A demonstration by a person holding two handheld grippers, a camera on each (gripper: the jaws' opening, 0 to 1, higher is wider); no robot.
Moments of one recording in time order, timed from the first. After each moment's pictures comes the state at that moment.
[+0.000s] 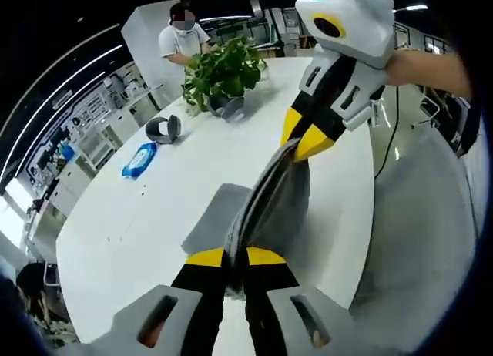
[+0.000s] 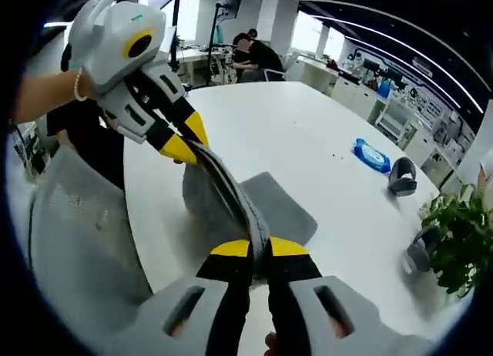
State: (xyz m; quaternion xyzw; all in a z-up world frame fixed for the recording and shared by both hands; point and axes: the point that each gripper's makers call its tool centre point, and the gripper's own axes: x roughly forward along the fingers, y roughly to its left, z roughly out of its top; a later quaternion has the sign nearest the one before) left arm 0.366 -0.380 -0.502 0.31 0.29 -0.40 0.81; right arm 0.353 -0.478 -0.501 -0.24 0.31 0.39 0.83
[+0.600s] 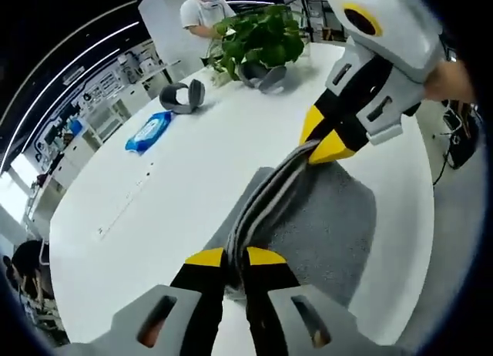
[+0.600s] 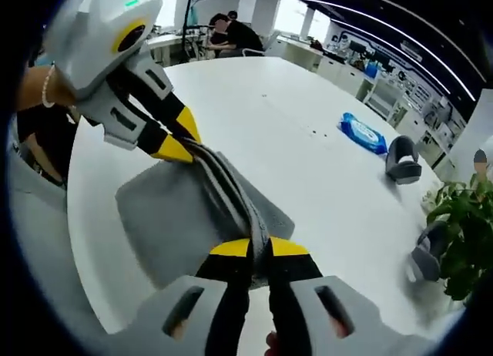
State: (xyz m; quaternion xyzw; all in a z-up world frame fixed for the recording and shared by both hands) left arm 0.463 -0.383 -0.584 0.29 0.34 -0.34 0.83; right arm 0.454 -0.485 -0.588 -0.25 0.36 0.33 0.84
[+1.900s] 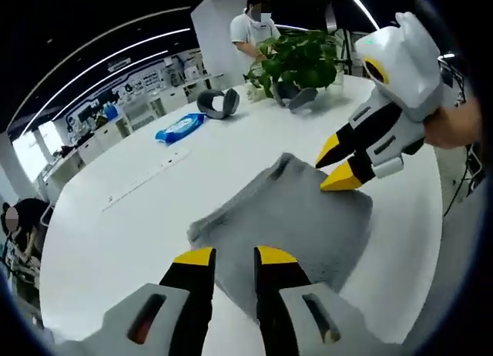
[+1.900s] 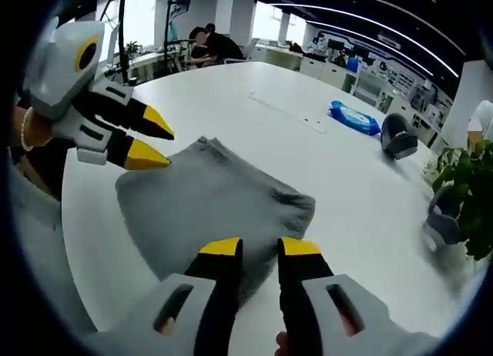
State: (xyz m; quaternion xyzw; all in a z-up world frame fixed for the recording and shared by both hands) left arm 0.411 -0.370 -0.589 0.21 0.29 -0.28 0.89; right arm 0.412 -0.490 -0.610 -0.20 0.35 0.31 0.86
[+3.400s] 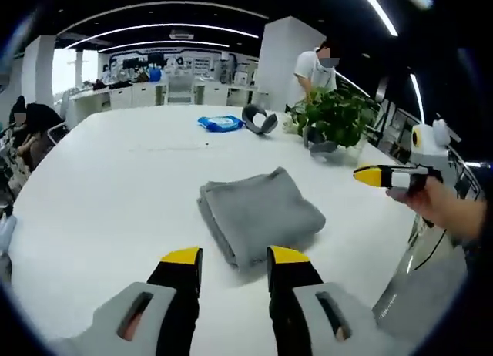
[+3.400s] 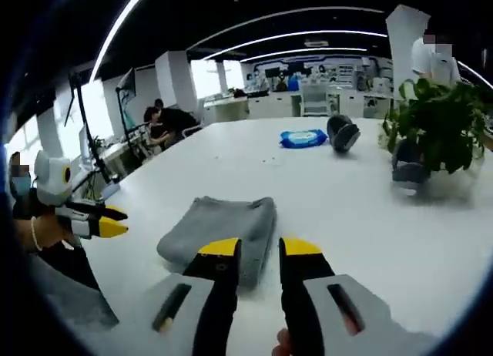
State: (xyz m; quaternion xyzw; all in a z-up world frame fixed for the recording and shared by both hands) left arm 0.342 -0.286 -0.540 -0.04 0.28 -0.18 0.94; right arm 0.377 -0.556 -0.508 0.06 0.23 0.17 0.96
